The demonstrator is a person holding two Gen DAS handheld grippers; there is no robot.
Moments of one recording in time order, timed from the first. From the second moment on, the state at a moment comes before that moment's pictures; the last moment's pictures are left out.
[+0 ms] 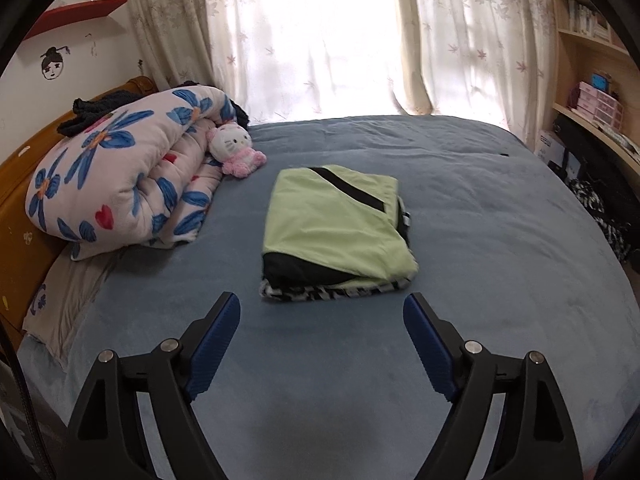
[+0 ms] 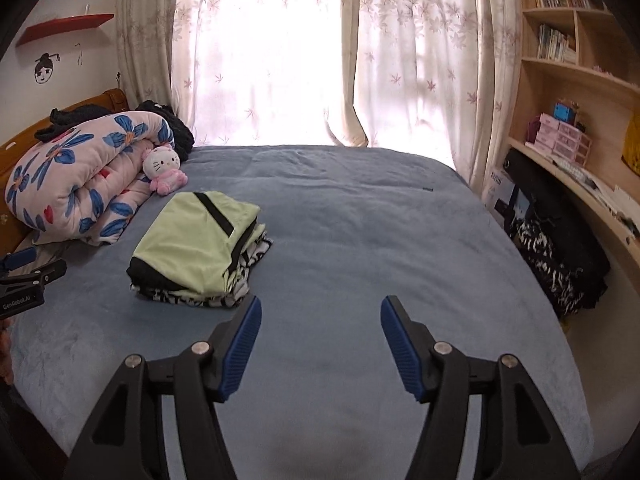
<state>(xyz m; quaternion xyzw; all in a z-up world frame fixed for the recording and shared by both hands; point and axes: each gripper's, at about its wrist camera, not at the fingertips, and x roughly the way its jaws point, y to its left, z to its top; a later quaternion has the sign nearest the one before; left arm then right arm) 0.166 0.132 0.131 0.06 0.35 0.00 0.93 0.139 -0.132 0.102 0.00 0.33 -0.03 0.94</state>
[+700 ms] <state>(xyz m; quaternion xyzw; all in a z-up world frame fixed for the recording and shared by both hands) 0.034 0.041 0.035 0.01 0.37 -0.04 0.93 0.013 -0.151 0.004 0.08 0.37 -0.05 0.93</state>
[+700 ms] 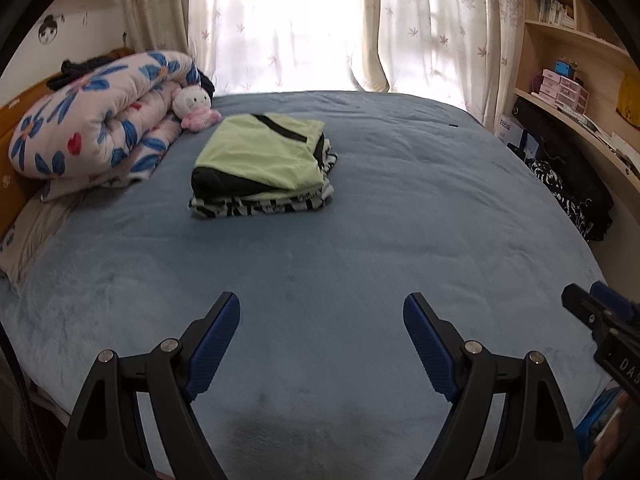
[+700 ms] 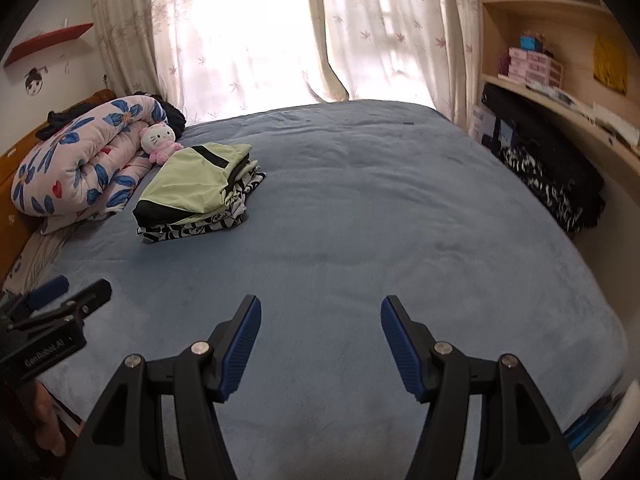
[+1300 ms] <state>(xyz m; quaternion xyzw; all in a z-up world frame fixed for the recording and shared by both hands) 0.031 0.026 -0.013 -0.01 0.42 -0.05 0.91 0.010 -0.121 -0.037 0.07 0.40 -0.02 0.92</state>
